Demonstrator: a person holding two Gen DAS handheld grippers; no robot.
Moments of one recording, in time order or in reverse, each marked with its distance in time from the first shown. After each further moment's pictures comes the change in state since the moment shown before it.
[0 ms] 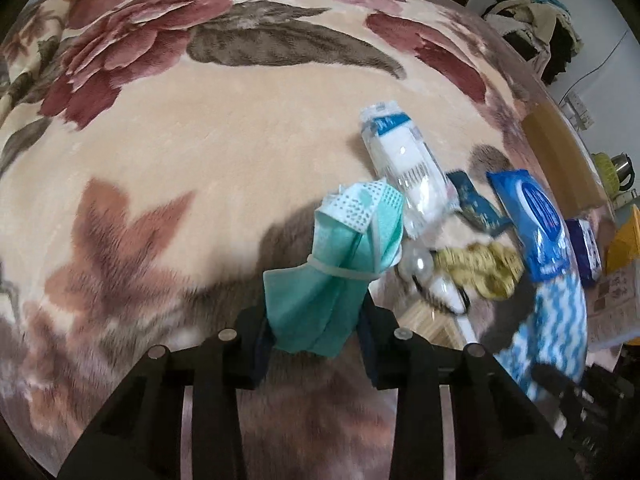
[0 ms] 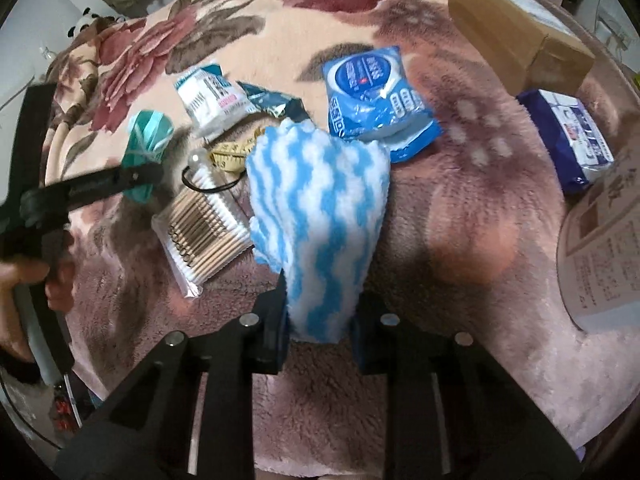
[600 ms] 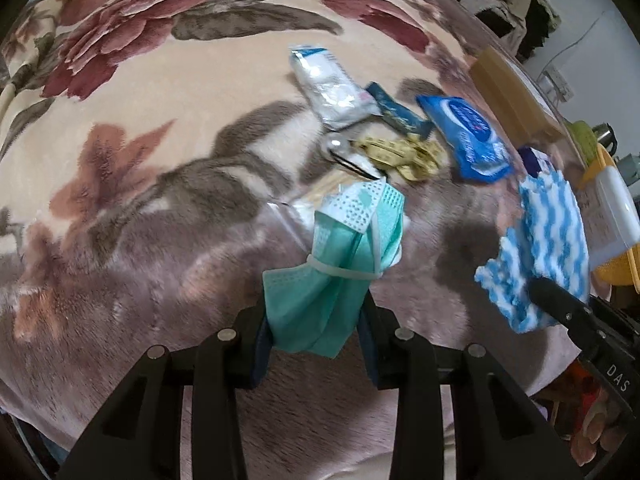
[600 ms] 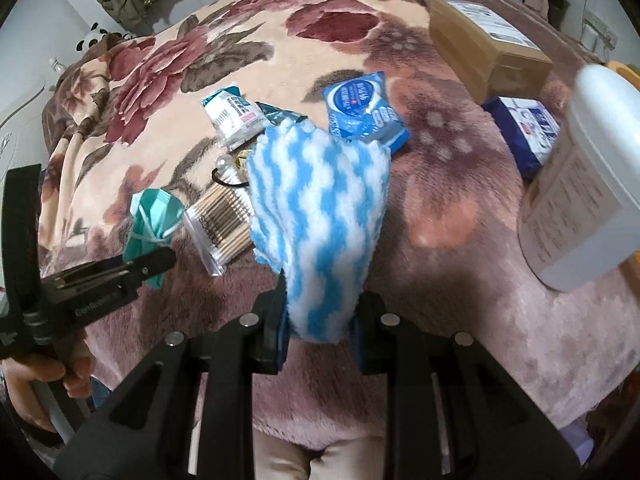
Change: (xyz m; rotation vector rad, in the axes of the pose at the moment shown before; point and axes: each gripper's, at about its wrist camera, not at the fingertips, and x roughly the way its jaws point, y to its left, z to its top) left arm -0.044 -0.046 -0.077 0.048 0.049 -0.040; right arm -0.046 0.002 -0.023 0.019 -0.059 -0.006
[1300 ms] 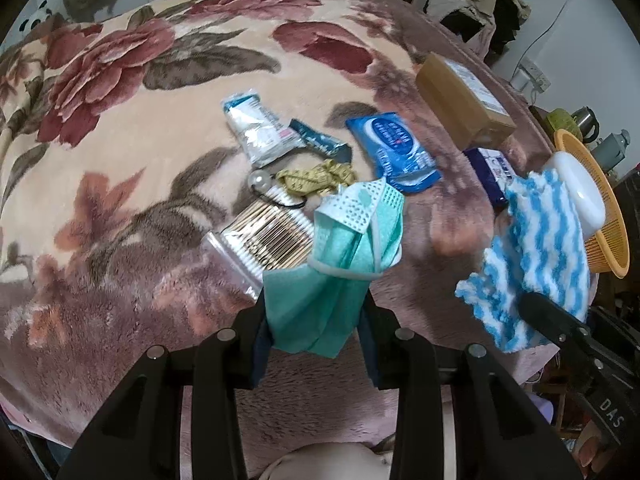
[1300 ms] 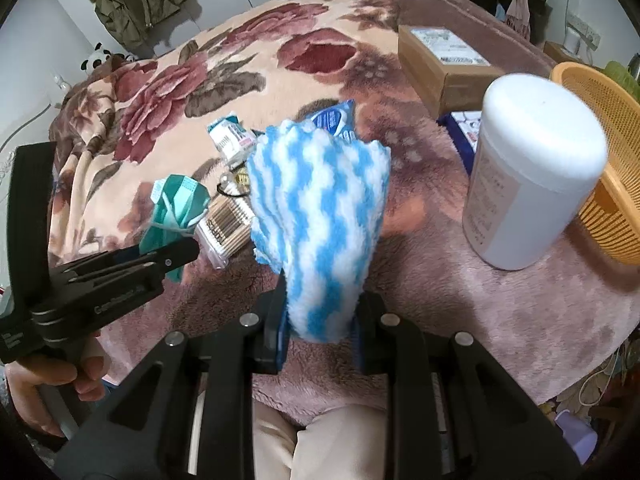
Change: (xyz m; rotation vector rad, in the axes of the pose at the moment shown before) left arm -0.042 -0.066 0.003 0.084 -0.073 -0.001; right arm -0.057 -0.016 -0.010 0.013 -0.092 0.004
